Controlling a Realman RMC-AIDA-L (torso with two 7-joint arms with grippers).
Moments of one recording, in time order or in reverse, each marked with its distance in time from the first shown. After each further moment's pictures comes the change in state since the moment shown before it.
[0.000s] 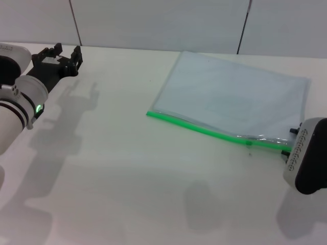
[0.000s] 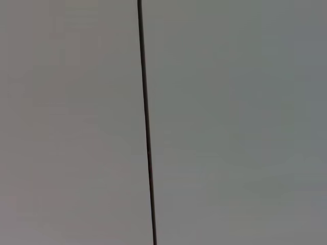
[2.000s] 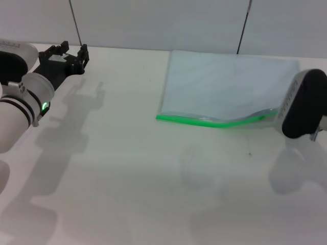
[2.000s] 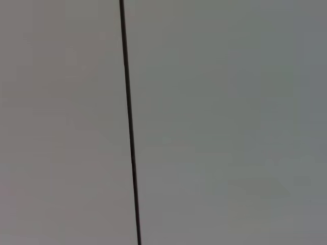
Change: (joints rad) left arm -0.014 -0.006 0.009 -0.009 0.002 0.012 0.000; right arm 0.297 -0.002 0.111 0.303 0.000 0.079 0.088
